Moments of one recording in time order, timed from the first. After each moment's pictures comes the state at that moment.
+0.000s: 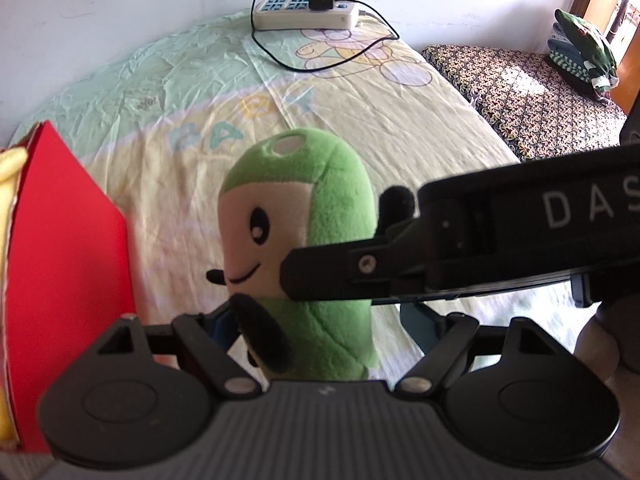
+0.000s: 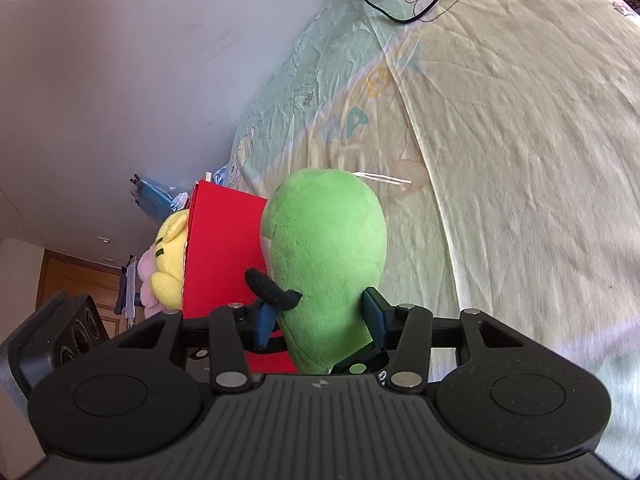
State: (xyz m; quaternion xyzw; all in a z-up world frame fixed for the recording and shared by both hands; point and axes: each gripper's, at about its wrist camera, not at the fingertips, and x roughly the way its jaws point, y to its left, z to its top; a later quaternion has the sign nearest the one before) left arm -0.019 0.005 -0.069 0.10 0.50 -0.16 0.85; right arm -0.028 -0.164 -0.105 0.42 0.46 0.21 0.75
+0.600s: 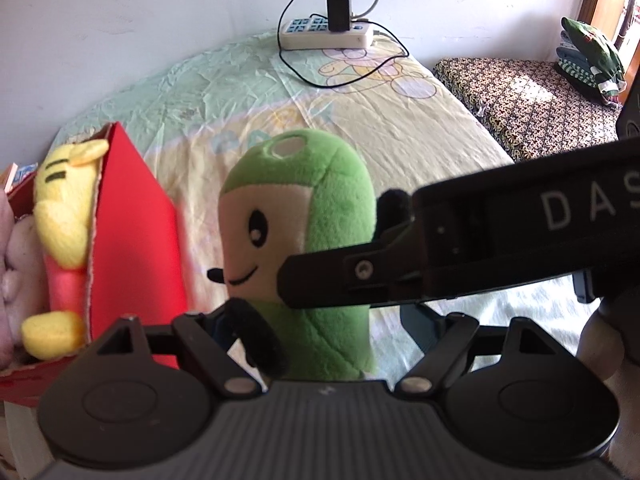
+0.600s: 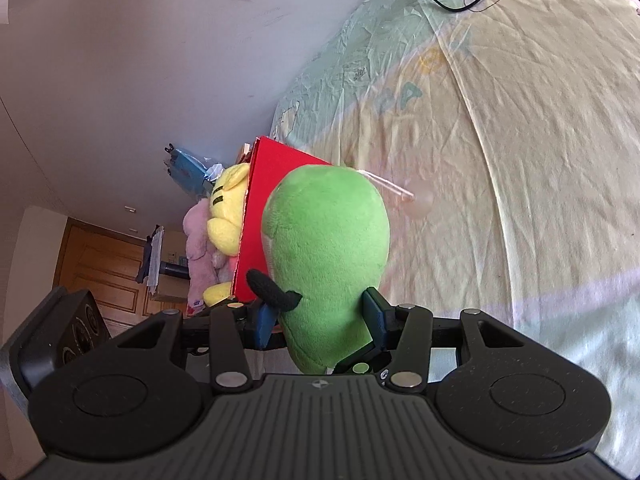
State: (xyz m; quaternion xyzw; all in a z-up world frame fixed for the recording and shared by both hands) left arm -0.064 0.016 -0.034 0.11 0.48 -0.13 0.86; right arm -0.058 -0.143 -0.074 0.40 0.45 0.26 0.75
